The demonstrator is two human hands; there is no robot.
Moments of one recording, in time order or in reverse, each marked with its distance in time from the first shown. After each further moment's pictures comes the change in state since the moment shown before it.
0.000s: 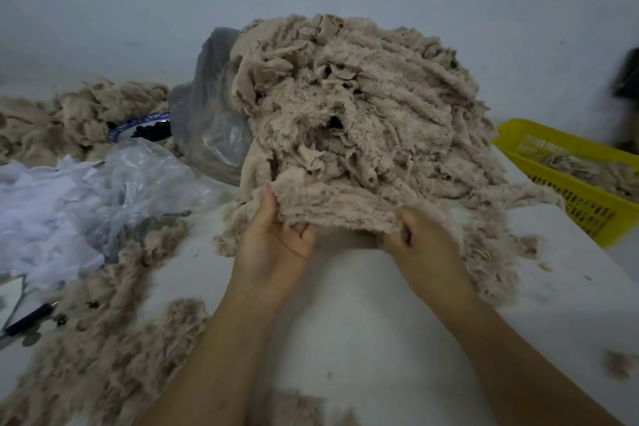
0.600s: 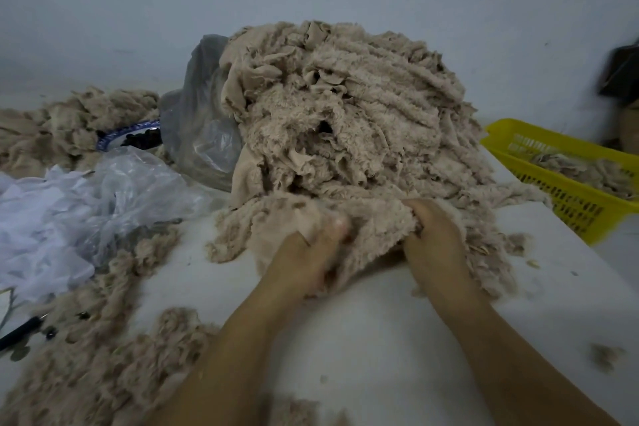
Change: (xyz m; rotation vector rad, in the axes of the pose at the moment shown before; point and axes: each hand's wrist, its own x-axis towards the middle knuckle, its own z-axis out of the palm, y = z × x) left_hand -0.006 -0.022 -0.005 1.181 0.076 -0.159; right_hand 0.007 0.017 -0.007 0.143 0.194 0.007
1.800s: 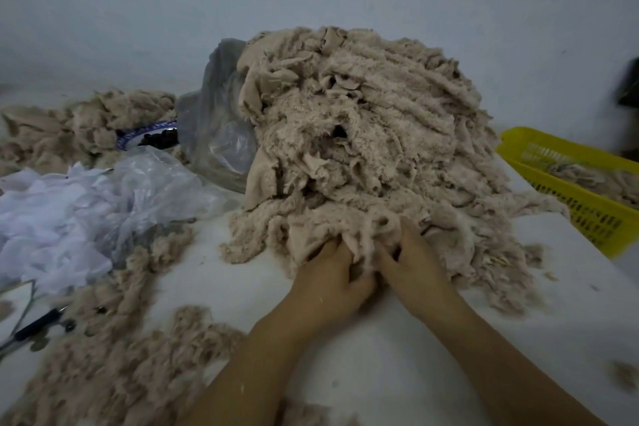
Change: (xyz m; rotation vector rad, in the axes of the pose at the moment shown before) left_hand 0.008 -0.020 0.012 0.685 -0.119 0.342; right_hand -0.018 -0.017 0.022 0.233 -0.274 -0.004
